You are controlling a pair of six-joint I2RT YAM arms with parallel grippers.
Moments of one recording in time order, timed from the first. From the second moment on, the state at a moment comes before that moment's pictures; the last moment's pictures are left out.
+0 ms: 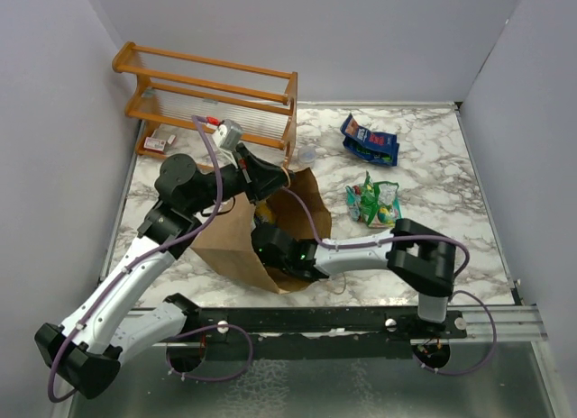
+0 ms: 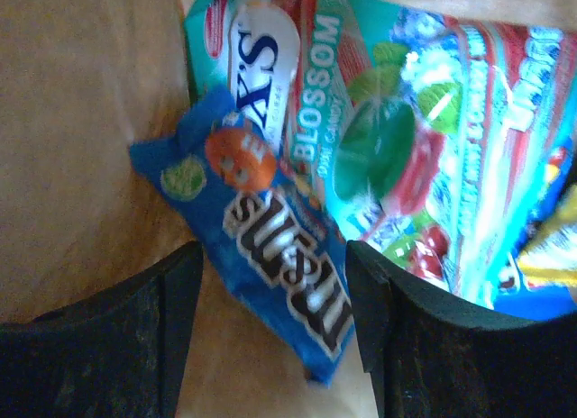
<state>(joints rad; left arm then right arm) -0.56 0.93 0.98 0.08 0.58 -0.52 1.25 1.83 1.06 0.25 0.10 0.13</state>
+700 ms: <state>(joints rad) -0.56 0.75 0.90 -0.12 0.47 -0.46 1.21 2.24 1.53 0.50 0.32 -0.01</state>
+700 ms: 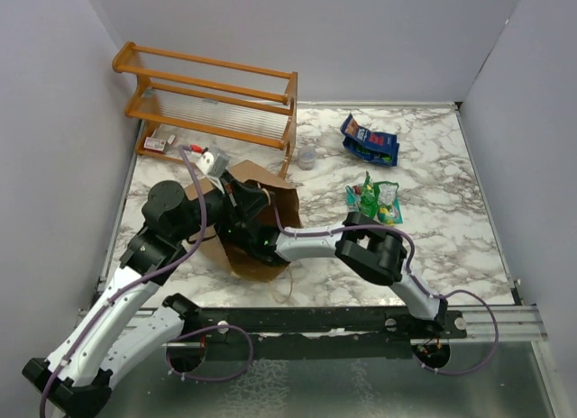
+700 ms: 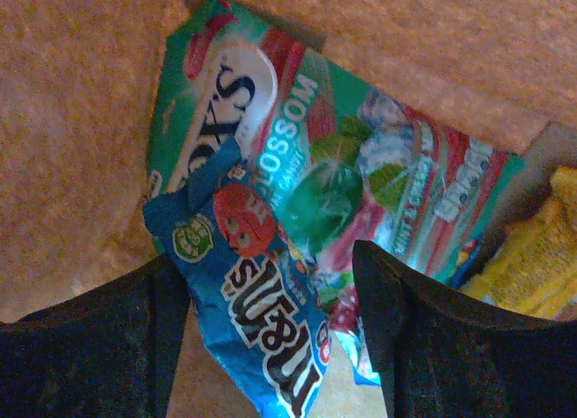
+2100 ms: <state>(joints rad) -0.56 0.51 0.73 -0.20 0.42 -0.50 1.13 2.31 1.42 0.63 0.36 -0.27</state>
